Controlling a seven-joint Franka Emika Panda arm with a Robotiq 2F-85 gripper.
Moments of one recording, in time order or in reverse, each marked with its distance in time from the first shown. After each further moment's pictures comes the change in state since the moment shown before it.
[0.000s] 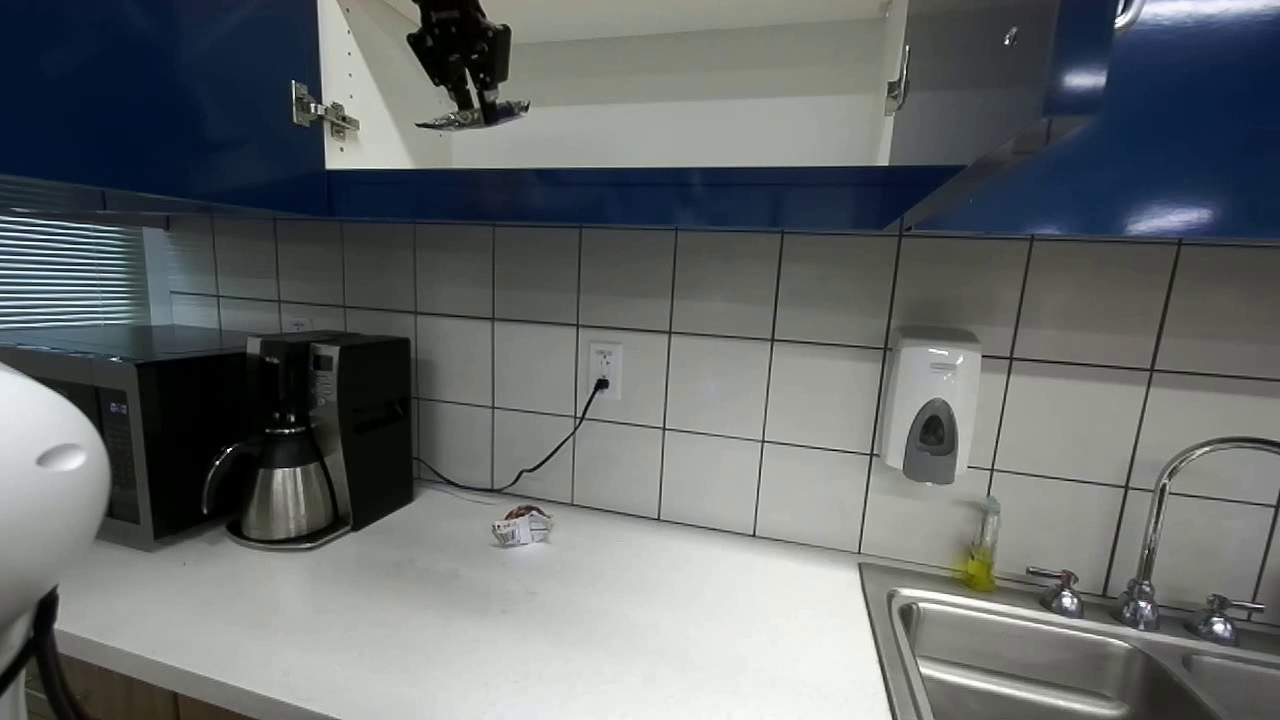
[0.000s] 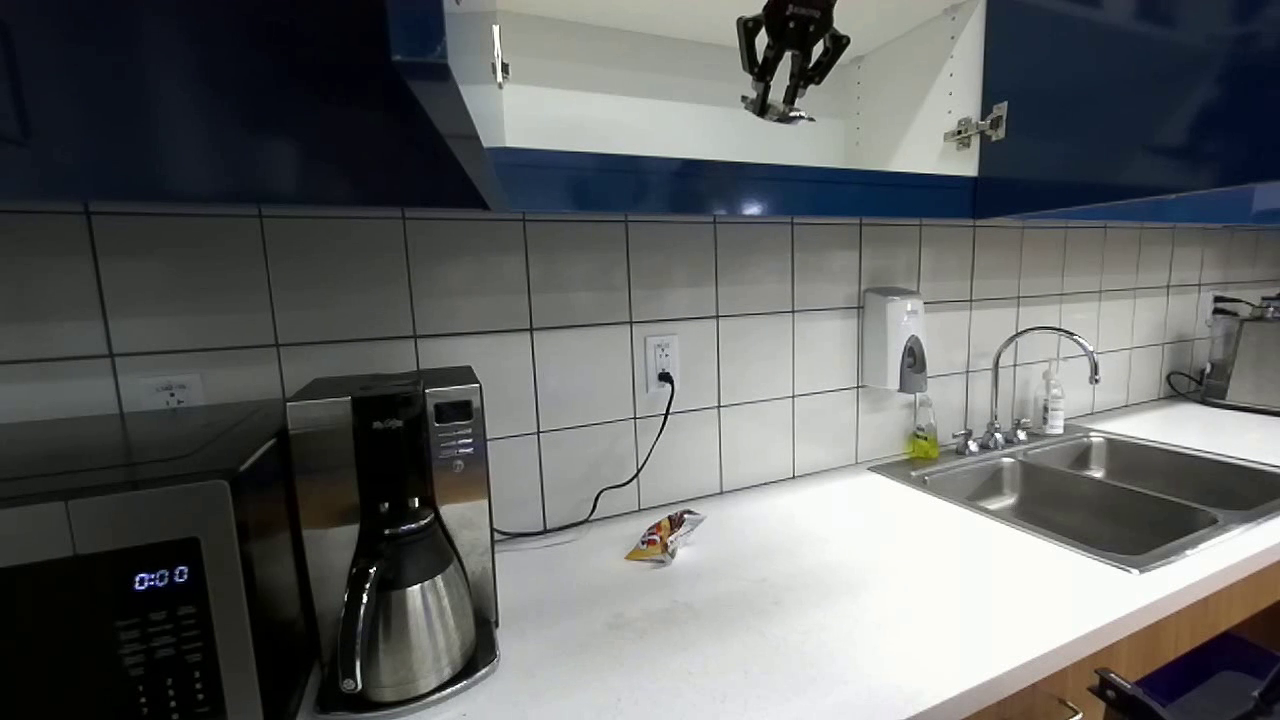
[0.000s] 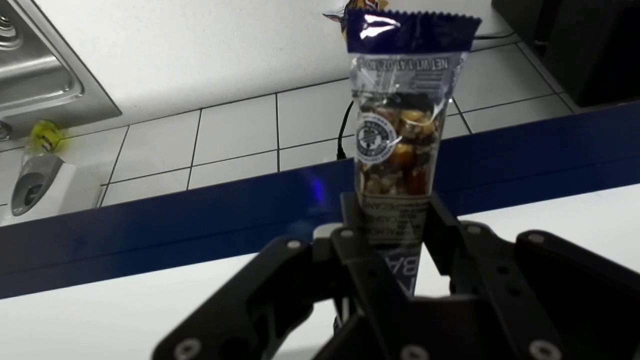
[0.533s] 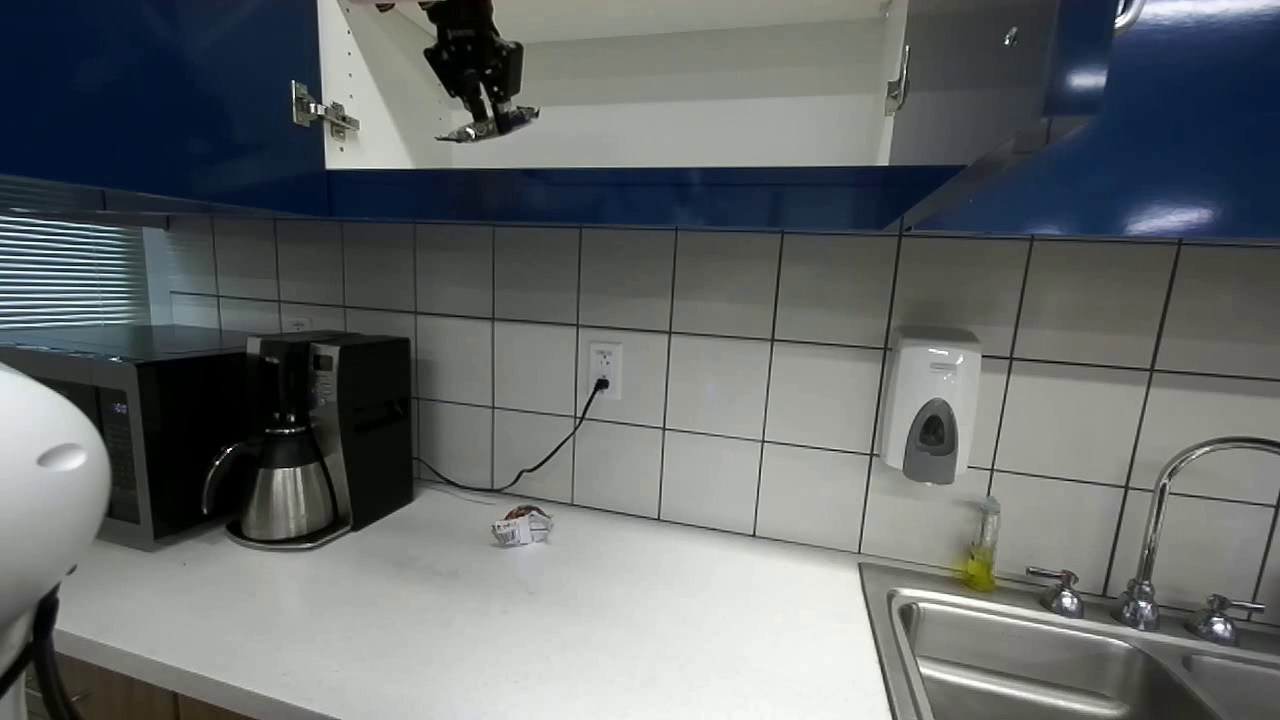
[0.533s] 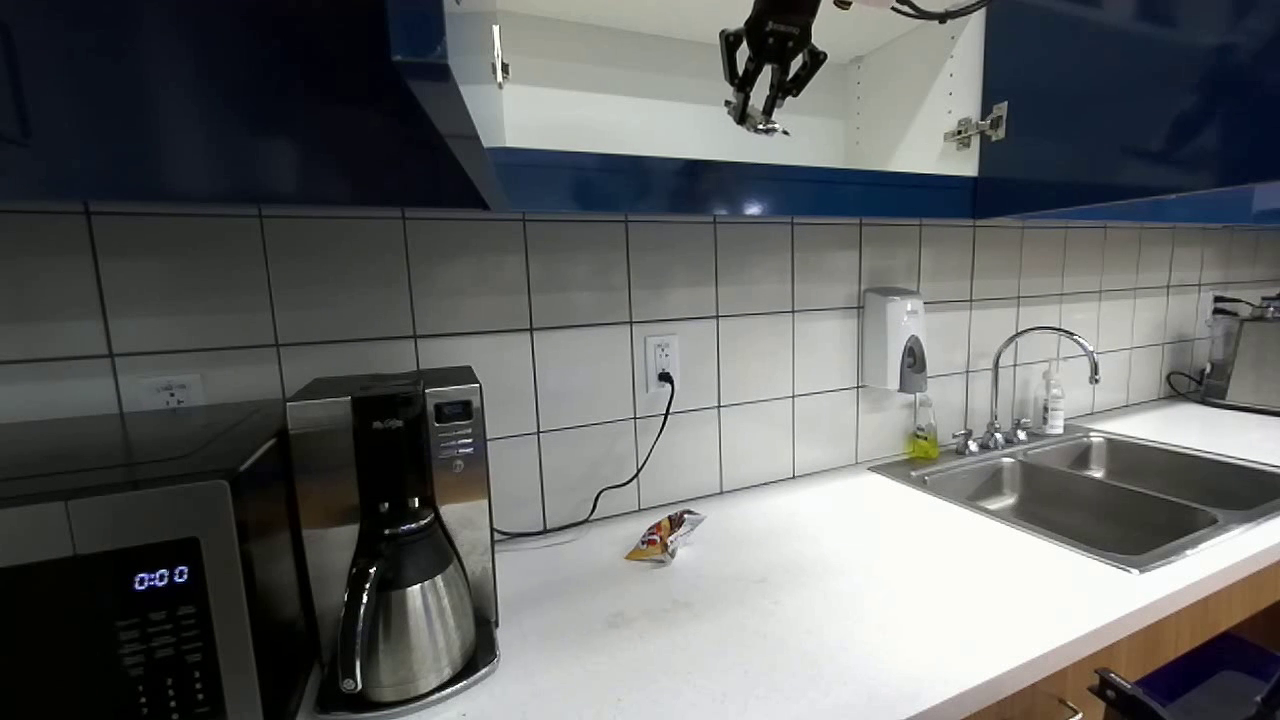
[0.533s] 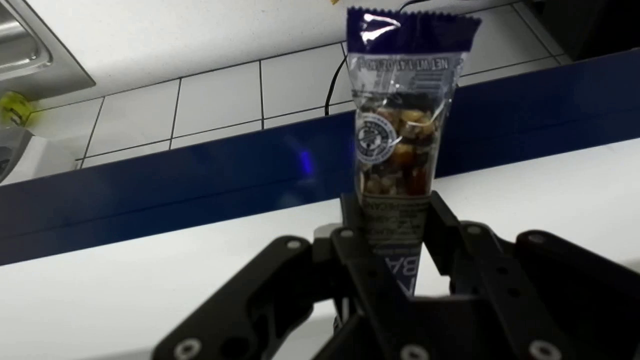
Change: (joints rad) arm 0.001 0.063 0.001 0.018 0.000 0.112 0.009
